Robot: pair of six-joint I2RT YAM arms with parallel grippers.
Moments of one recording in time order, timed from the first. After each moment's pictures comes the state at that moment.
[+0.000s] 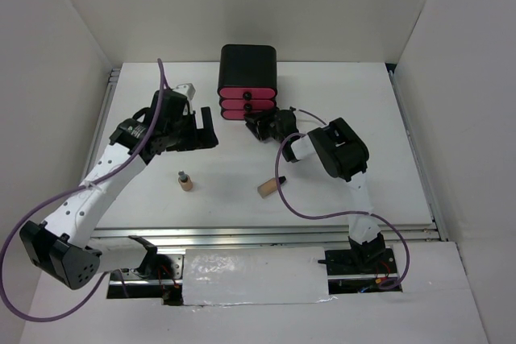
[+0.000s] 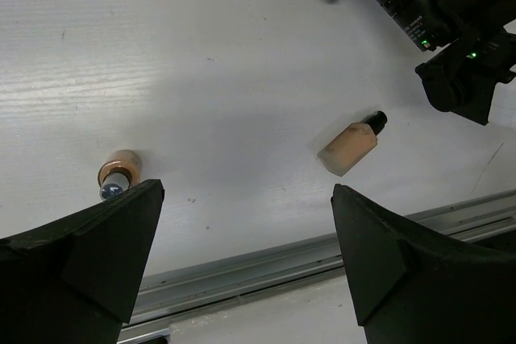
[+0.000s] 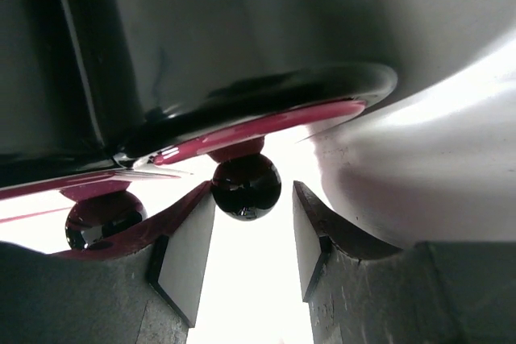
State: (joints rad) left arm -0.45 1.24 1.31 -0.86 -0.04 -0.50; right arm 0.48 2.30 1.18 0.84 -0.10 1.57
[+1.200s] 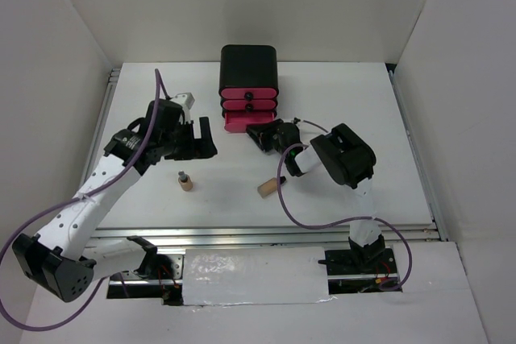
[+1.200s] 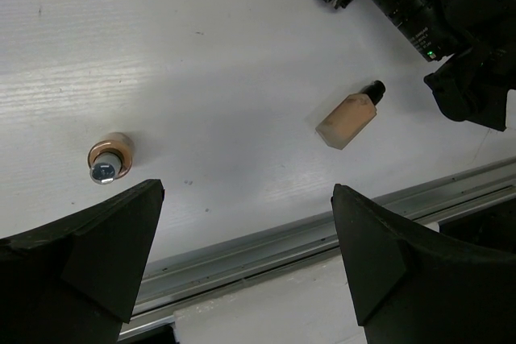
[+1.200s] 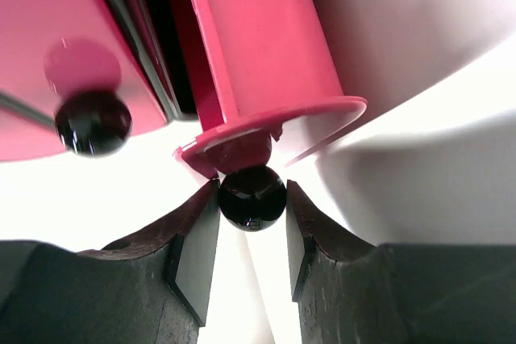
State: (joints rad) left arm -0.45 1.16 1.22 -0.85 0.03 -0.47; right arm 0.52 2.19 0.97 0.94 -0.02 1.56
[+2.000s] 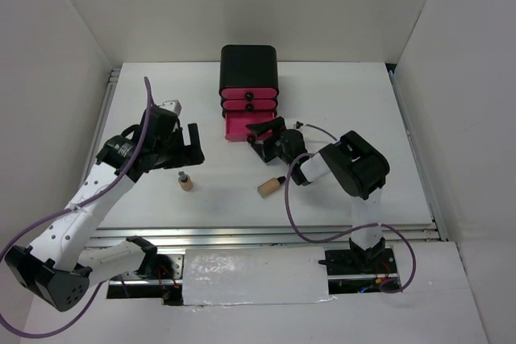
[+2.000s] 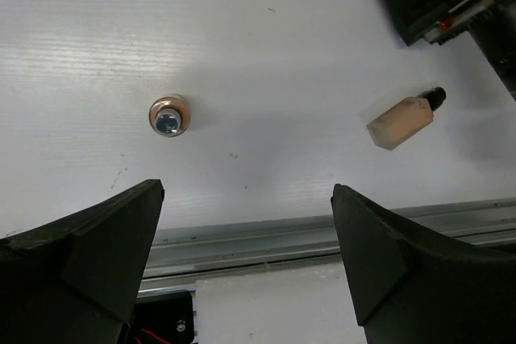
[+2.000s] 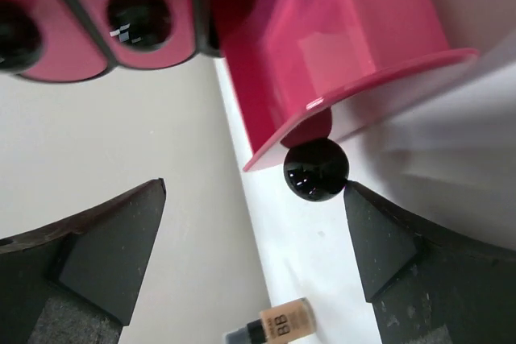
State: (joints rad) left arm -0.45 1.08 1.18 -0.95 -0.10 -0.53; right arm 0.57 2.02 0.78 0.97 0.01 1.54
